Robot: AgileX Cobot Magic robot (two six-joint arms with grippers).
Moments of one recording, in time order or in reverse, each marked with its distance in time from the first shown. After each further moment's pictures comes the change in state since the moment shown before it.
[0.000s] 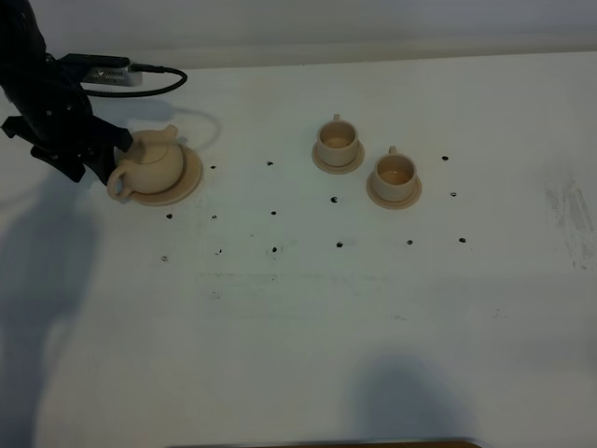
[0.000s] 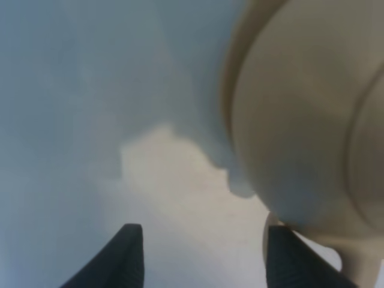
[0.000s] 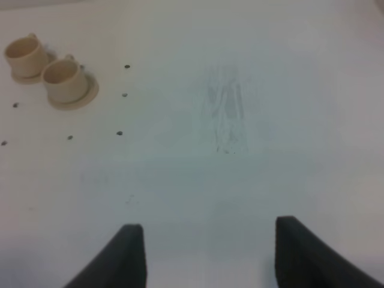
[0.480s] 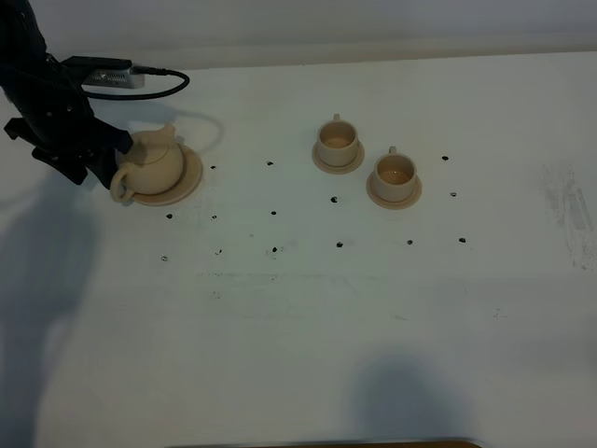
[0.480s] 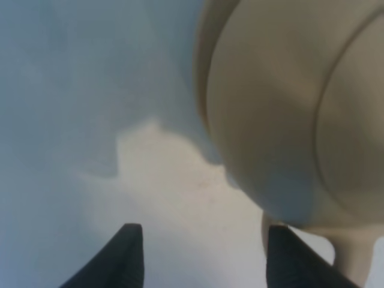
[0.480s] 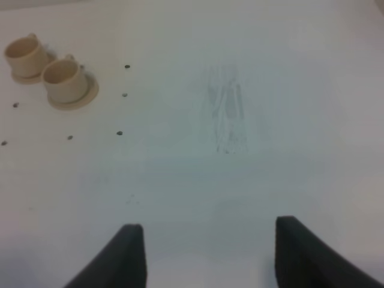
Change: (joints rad) left arm 0.000 -0.006 0.000 -0.003 0.019 0.032; right arm 0.000 0.000 0.000 0.000 0.000 0.000
